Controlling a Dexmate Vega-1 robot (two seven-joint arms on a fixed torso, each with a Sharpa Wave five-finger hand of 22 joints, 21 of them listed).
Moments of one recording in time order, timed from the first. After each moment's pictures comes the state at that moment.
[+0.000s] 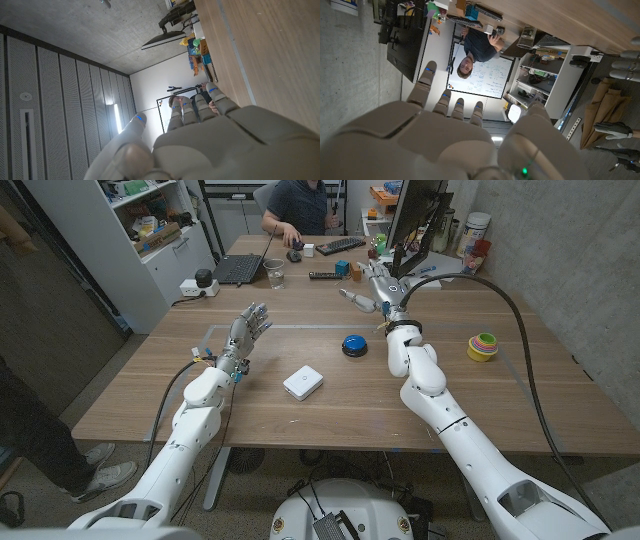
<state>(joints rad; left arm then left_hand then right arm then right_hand) 0.91 0.29 0.05 -1.26 -0.40 -0.31 -0.28 0.05 0.07 0.56 0.12 0.17 0.11 0.03 0.18 0.17 0.08 0.03 0.20 0.18 0.03 0.05 0.17 0.17 0.11 0.09 0.26 0.20 -0.84 -0.21 -0.45 -1.72 -1.22 -0.30 -0.08 0.24 -0.10 0.19 -0.03 0.23 0.05 -0.21 0.18 0.19 -0.05 -0.06 0.18 0.20 0.01 0.04 0.20 0.19 0.34 0.22 0.19 0.17</state>
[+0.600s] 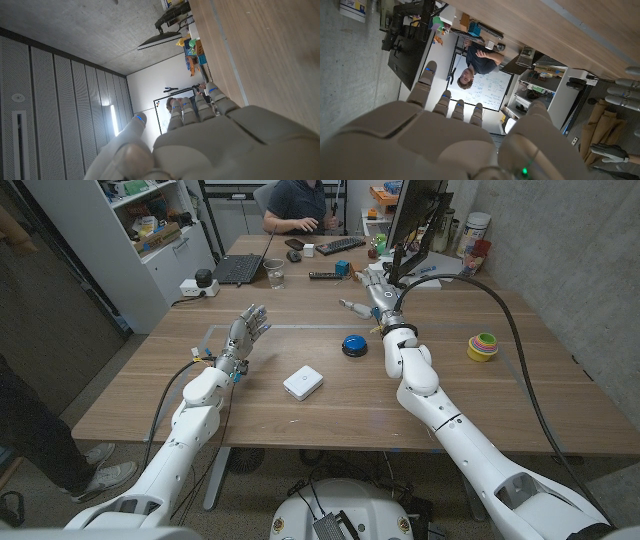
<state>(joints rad) 0.89 0.30 0.04 -1.22 -0.39 -0.30 -0.30 0.05 0.07 0.56 0.12 0.17 0.11 0.03 0.18 0.17 0.07 0.03 0.20 0.18 0.03 0.05 0.17 0.17 0.11 0.09 0.26 0.20 -0.81 -0.23 -0.50 -1.66 -1.27 -0.36 -0.04 0.25 -0.10 0.19 -0.03 0.24 0.02 -0.22 0.18 0.19 -0.06 -0.06 0.18 0.20 0.00 0.05 0.20 0.19 0.34 0.22 0.19 0.17</state>
